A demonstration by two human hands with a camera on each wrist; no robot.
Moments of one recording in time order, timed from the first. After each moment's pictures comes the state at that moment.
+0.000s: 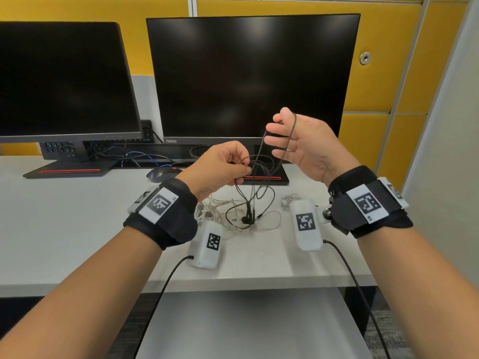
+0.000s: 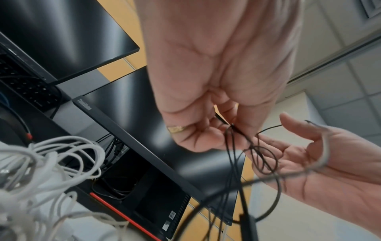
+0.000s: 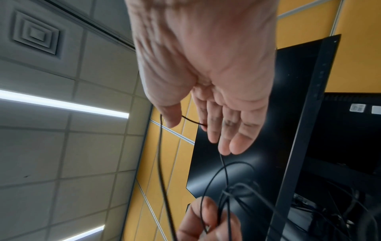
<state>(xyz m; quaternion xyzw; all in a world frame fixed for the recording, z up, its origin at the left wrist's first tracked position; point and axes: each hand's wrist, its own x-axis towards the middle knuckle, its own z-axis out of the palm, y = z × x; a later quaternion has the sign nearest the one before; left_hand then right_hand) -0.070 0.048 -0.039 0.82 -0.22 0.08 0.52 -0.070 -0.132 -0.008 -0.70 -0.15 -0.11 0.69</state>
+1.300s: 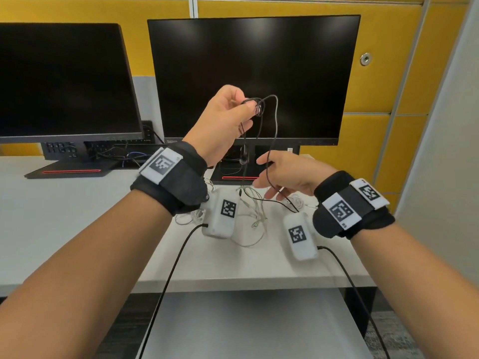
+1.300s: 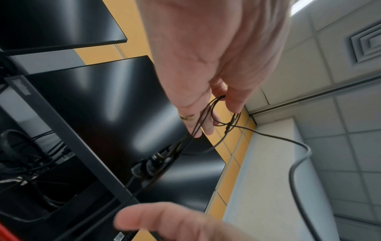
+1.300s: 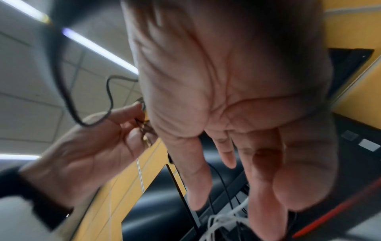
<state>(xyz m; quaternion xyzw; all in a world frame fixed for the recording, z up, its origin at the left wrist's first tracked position) -0.067 0.030 0.014 0.68 -0.26 0.15 0.67 -0.059 -0.122 -0.027 -0.91 -0.11 0.07 0.40</state>
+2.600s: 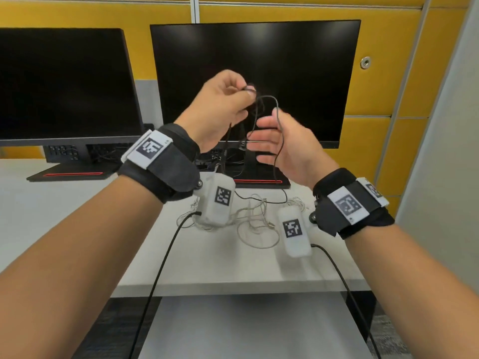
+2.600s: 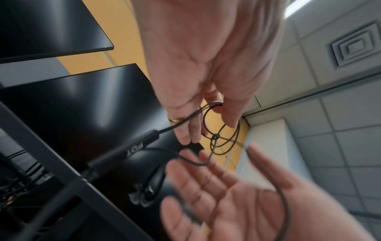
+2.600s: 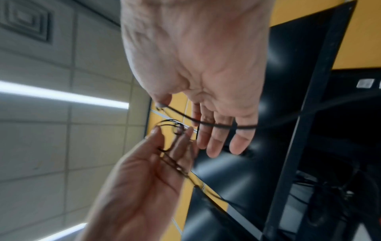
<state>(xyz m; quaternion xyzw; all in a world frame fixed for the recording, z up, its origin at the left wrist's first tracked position) -0.072 0.039 0.040 0.70 -0.27 0.16 0.64 -0.064 -0.110 -0.004 -0.68 -0.17 -0.03 0.71</state>
